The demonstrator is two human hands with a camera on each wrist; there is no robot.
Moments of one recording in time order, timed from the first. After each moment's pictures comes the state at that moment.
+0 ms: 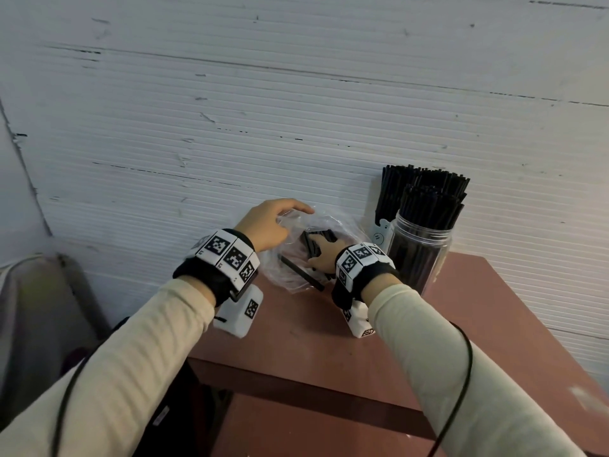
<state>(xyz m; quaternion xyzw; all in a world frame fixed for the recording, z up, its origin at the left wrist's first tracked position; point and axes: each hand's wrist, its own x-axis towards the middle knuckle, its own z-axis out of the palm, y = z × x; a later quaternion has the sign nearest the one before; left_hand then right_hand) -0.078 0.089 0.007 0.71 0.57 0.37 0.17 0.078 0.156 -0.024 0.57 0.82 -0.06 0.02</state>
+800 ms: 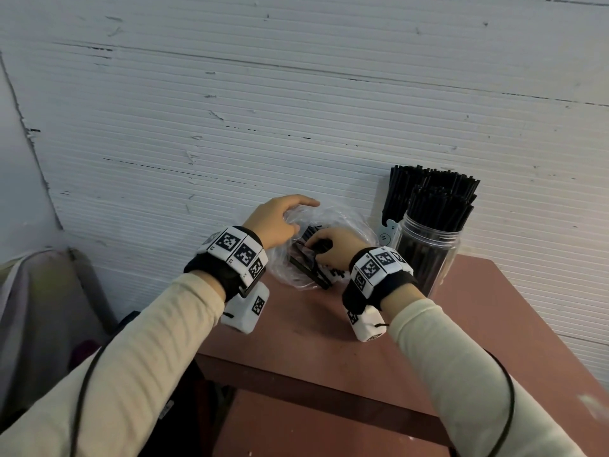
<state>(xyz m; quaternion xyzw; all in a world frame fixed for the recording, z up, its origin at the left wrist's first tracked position) -0.079 0.093 0.005 0.70 0.58 0.39 0.16 0.090 0.144 -0.009 0.46 0.86 -0.16 -0.13</state>
